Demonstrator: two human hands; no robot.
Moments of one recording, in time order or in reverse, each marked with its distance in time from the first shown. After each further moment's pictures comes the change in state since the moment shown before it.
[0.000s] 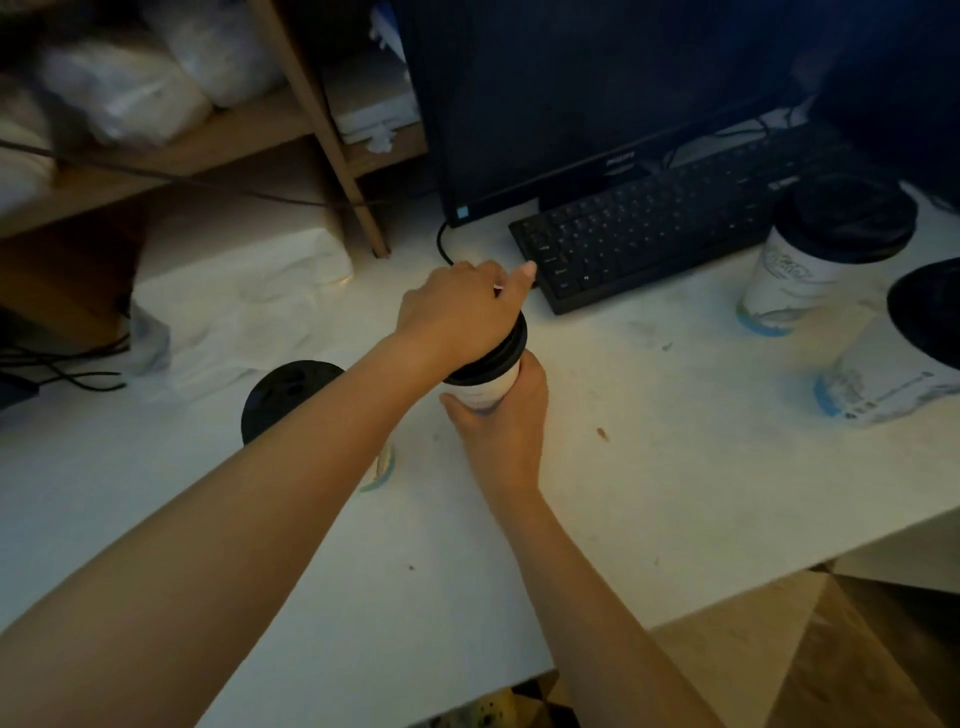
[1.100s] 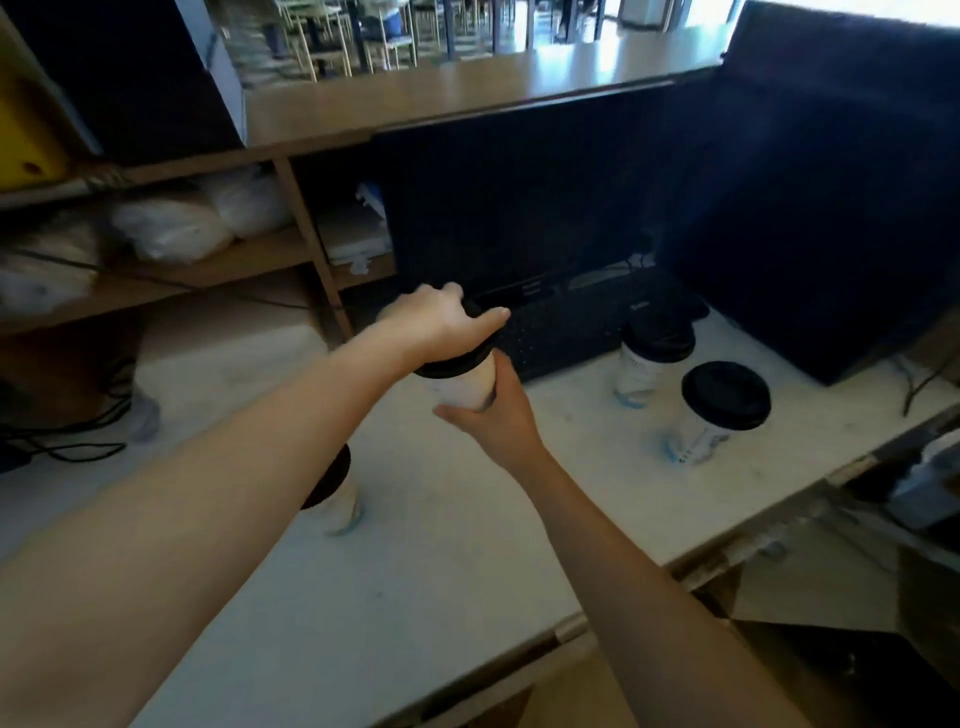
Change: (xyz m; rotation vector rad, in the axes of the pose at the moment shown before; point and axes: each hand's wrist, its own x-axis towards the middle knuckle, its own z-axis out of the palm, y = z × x) left_hand -0.034 0.054 -0.113 0.034 -0.048 -0.044; right_hand 0.032 -0.110 -0.085 -0.020 -0.258 -0.062
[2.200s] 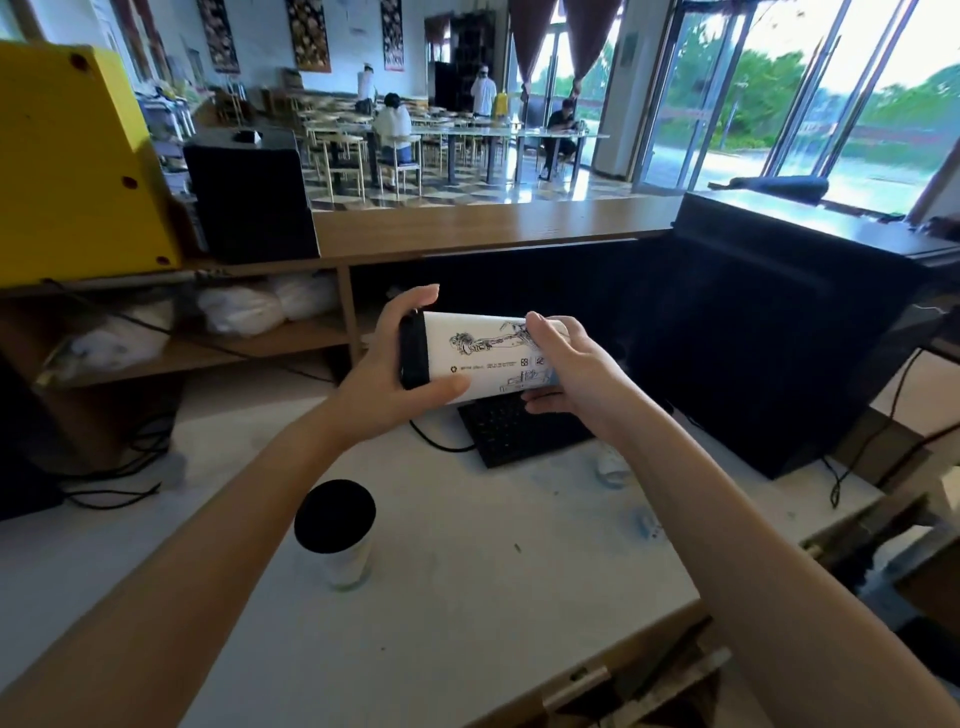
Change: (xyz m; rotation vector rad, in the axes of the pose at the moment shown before) left_hand -0.089 -0.080 -0.045 -0.918 0.322 0.714; right_hand -0.029 -0.196 -0.067 0.064 -0.102 0.111
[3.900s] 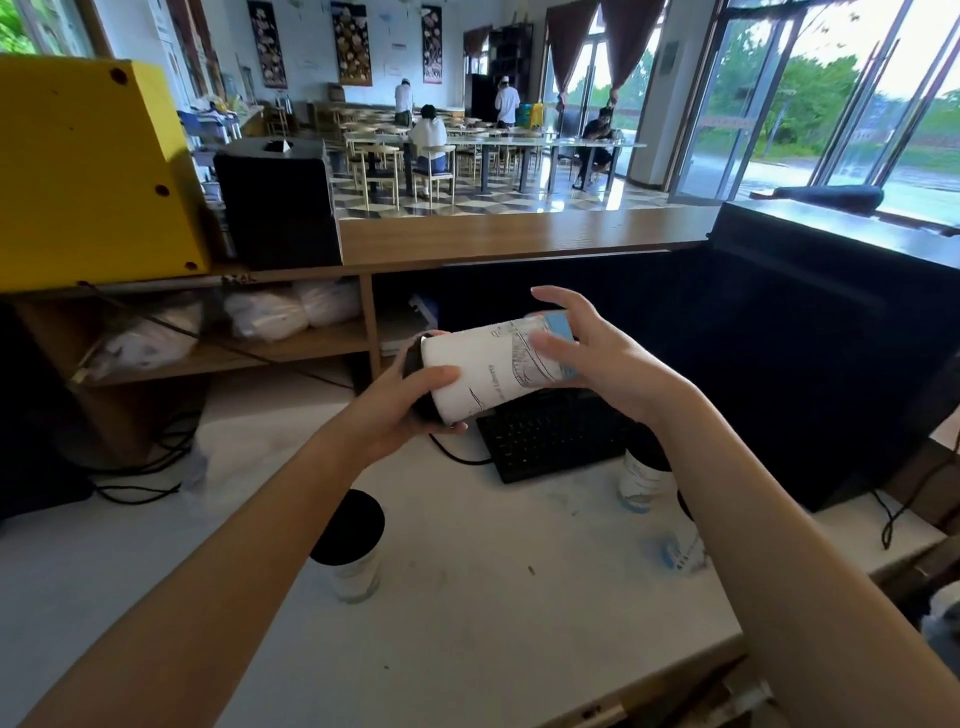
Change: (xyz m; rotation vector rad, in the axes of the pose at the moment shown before) left_hand 0.015 -0.023 0.015 -0.786 0.077 -0.497; right_hand 0.032 -0.010 -0.027 -0.137 -0.272 -0.192
